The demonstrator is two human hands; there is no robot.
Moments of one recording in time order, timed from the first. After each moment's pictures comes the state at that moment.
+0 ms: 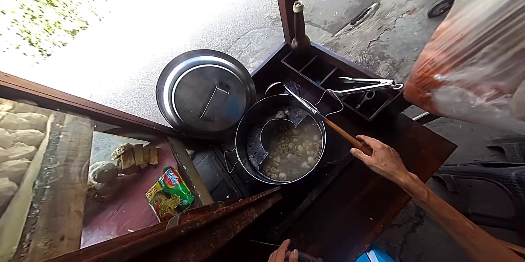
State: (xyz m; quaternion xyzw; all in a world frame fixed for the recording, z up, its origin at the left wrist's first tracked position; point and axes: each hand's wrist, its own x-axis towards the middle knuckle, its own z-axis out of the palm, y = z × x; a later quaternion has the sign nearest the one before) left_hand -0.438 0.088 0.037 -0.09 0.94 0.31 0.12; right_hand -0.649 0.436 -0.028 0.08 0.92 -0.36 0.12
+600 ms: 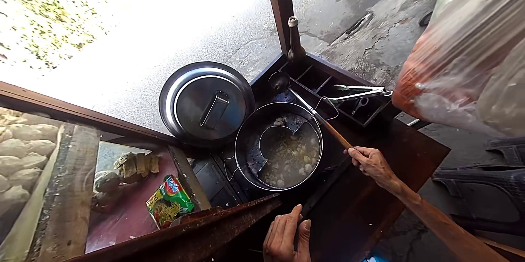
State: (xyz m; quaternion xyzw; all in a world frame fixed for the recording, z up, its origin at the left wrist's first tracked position) left_hand -0.529 0.130 0.102 0.11 0.94 0.31 -0.10; right_hand -0.646 0.411 -0.014 0.18 0.76 -0.62 0.11
